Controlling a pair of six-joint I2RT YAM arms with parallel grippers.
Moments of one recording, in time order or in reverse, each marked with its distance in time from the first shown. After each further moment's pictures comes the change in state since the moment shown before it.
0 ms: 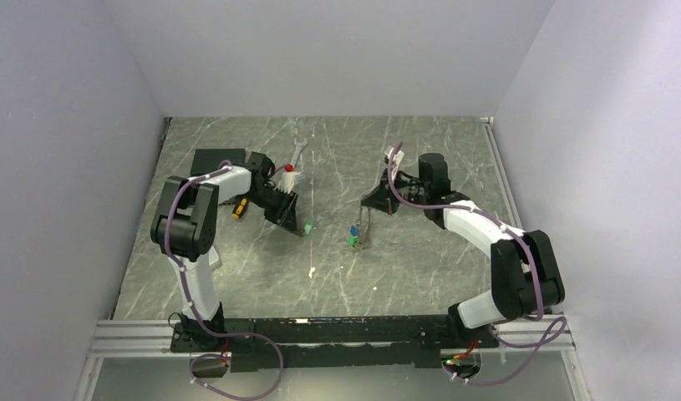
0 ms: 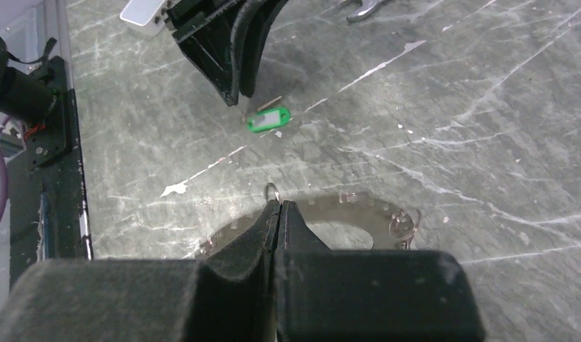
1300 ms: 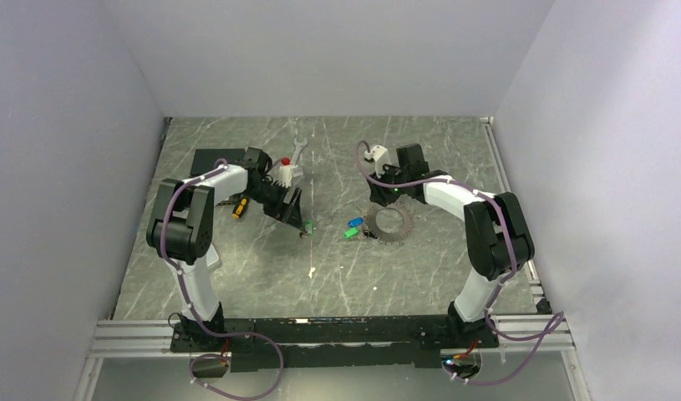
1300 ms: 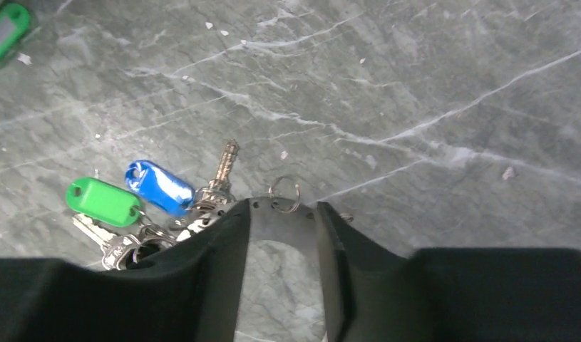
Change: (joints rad) left arm 0.018 -0.033 0.004 0.043 0.001 -0.045; right arm 0.040 0.311 0.266 -0.284 0.454 -0.298
